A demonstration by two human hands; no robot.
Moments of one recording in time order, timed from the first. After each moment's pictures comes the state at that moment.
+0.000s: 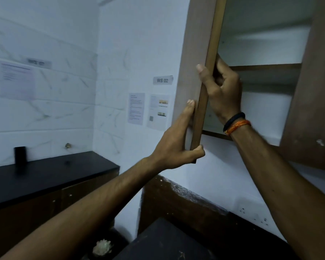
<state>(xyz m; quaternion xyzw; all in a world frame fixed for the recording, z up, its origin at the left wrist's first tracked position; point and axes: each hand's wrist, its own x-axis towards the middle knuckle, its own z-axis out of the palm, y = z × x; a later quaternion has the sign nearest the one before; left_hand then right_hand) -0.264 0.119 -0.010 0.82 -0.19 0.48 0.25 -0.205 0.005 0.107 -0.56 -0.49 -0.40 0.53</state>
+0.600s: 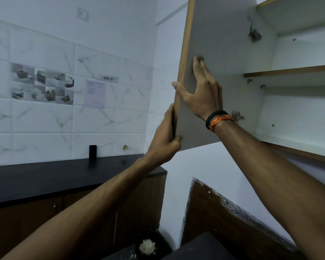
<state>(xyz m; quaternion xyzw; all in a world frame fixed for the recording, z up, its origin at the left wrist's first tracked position) -0.347 0.233 -0.016 0.79 -0.03 0.53 0.32 -0.245 0.164 0.107 -0.61 -0.51 -0.47 0.38</state>
